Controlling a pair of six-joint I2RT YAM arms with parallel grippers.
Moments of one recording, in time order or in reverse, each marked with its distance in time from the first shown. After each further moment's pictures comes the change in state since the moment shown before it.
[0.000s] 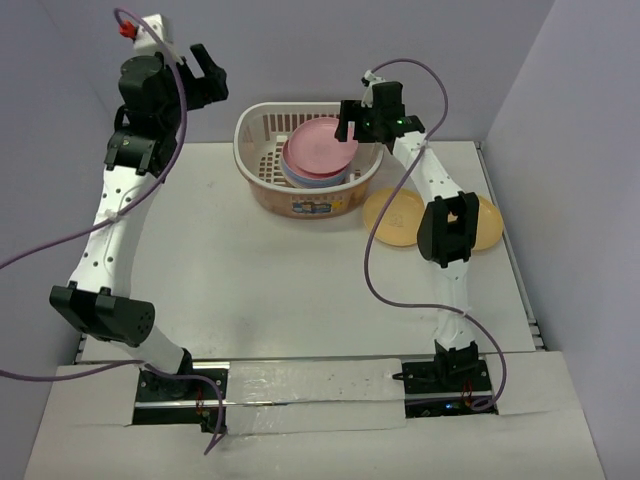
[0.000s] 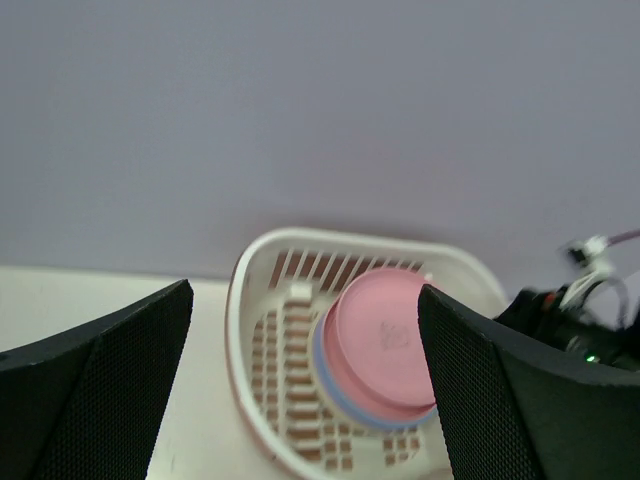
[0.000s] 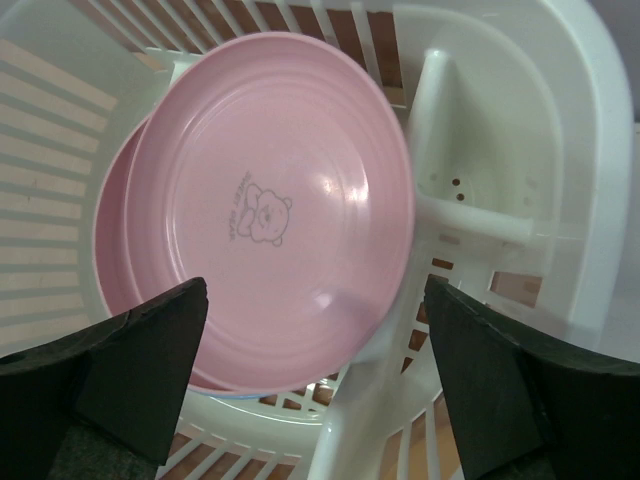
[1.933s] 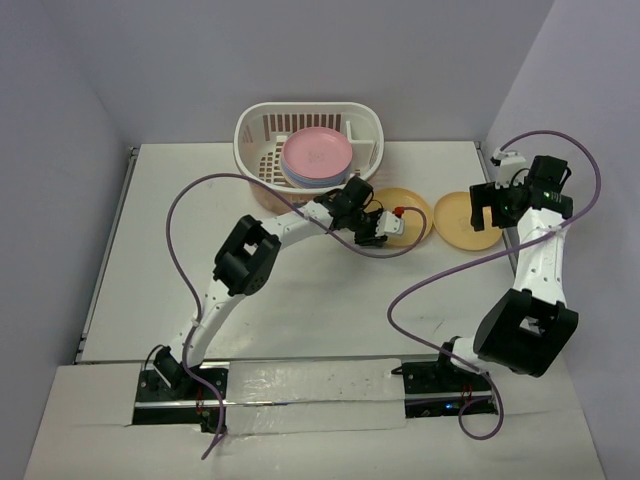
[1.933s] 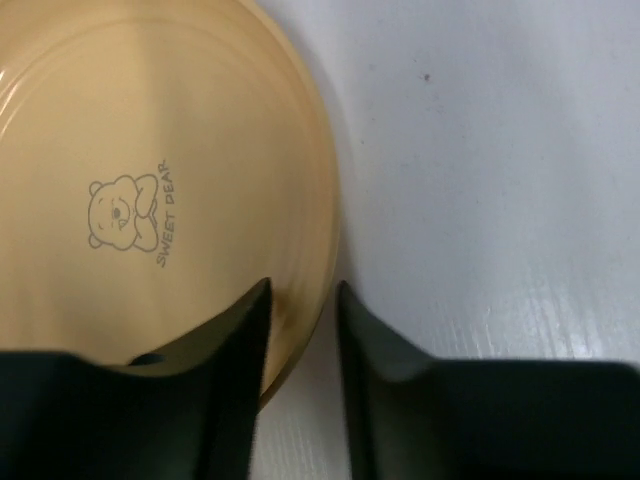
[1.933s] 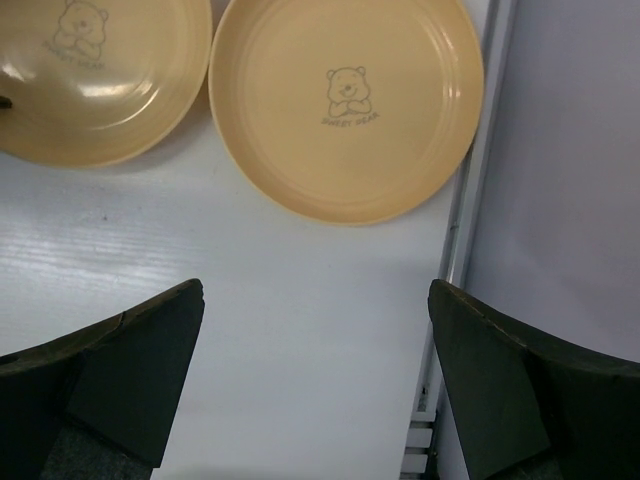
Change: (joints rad) left arm -0.593 0.911 0.097 0.002 0.733 1.135; right arm -0.699 -0.943 -1.016 -0.271 -0.104 -0.713
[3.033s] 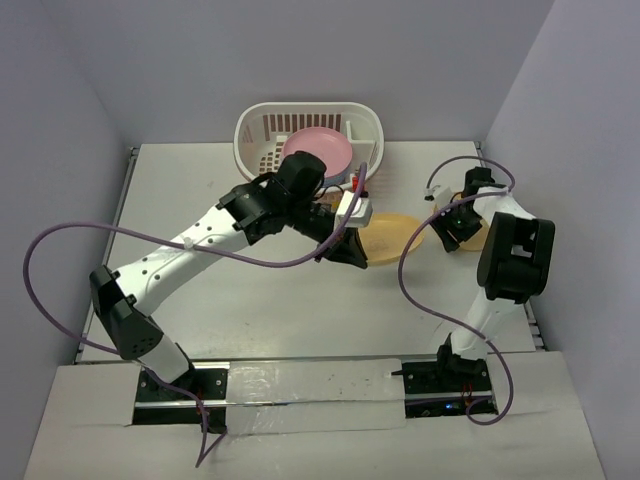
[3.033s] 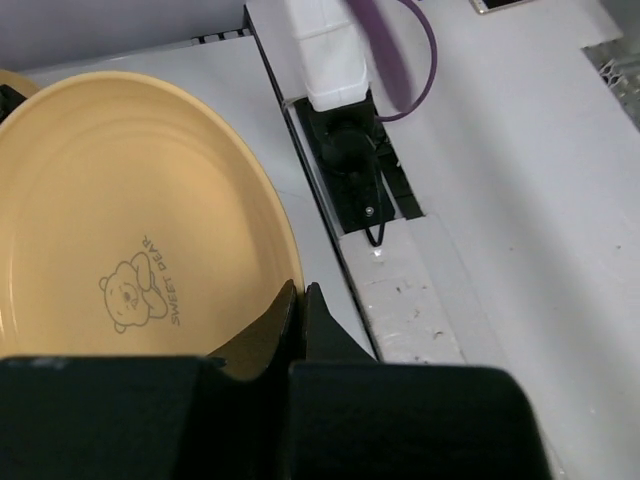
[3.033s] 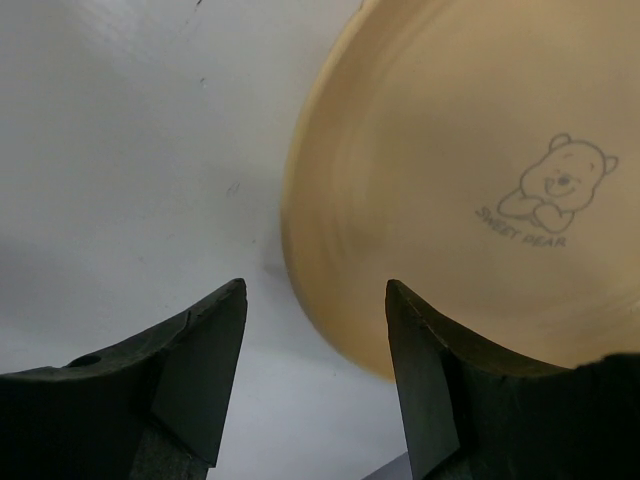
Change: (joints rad) left arm -0.090 -0.889 -0.364 -0.326 0.327 -0.423; right arm 0.215 0.469 -0.029 0.060 0.132 -0.378
